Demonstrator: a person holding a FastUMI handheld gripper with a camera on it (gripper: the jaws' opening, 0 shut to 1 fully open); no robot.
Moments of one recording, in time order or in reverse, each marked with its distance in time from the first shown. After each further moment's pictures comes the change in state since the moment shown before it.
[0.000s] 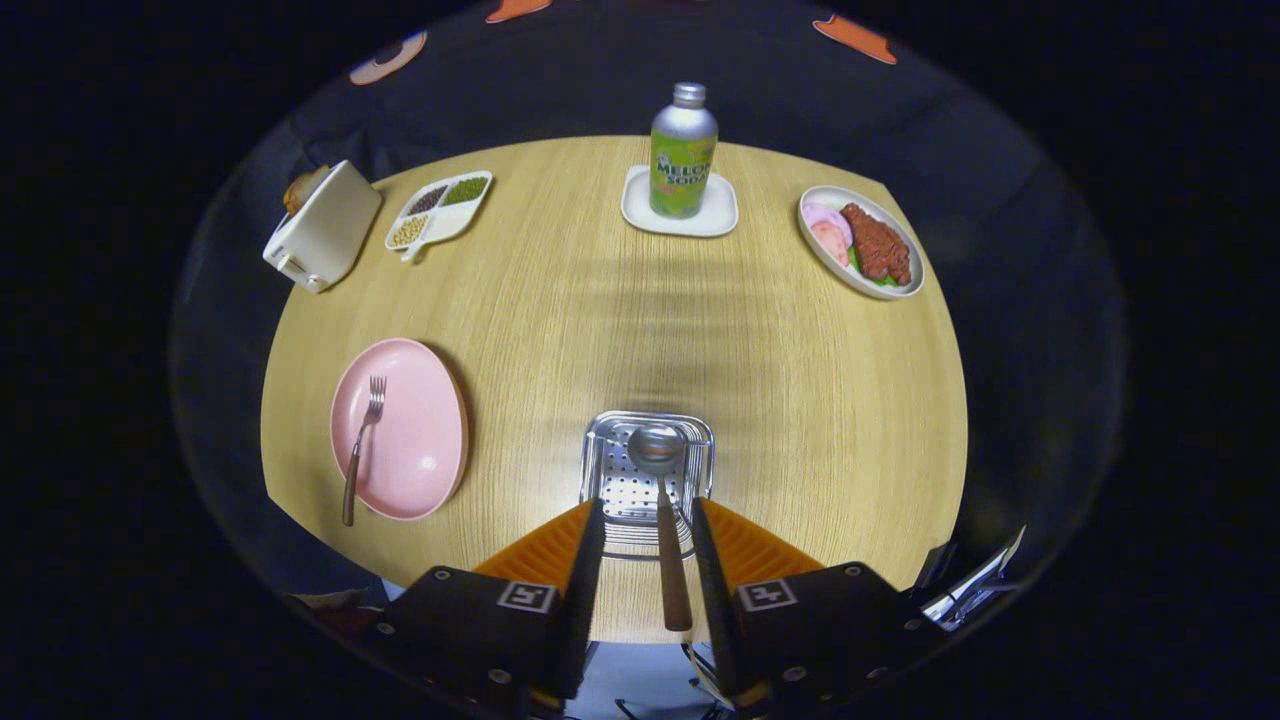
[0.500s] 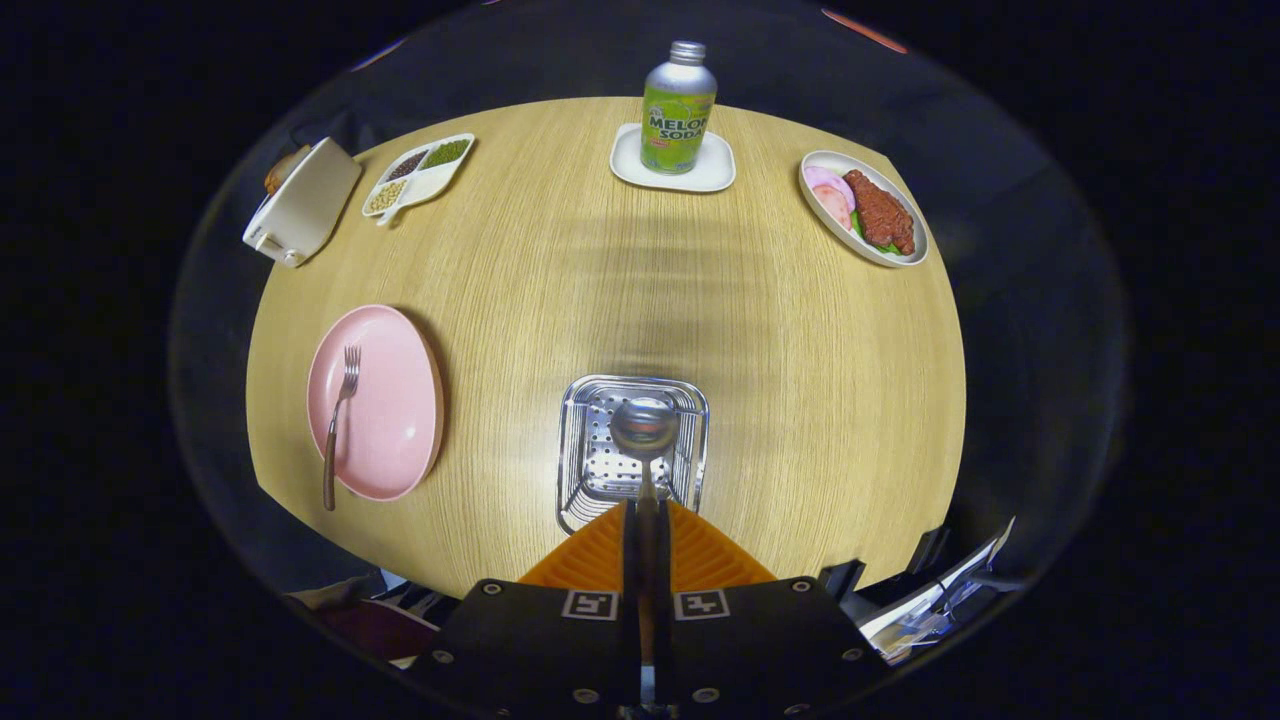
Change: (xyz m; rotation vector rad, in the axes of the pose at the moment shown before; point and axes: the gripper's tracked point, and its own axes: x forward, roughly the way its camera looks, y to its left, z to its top) arm 0.032 -0.010 -0.036 -0.005 0.250 -0.011
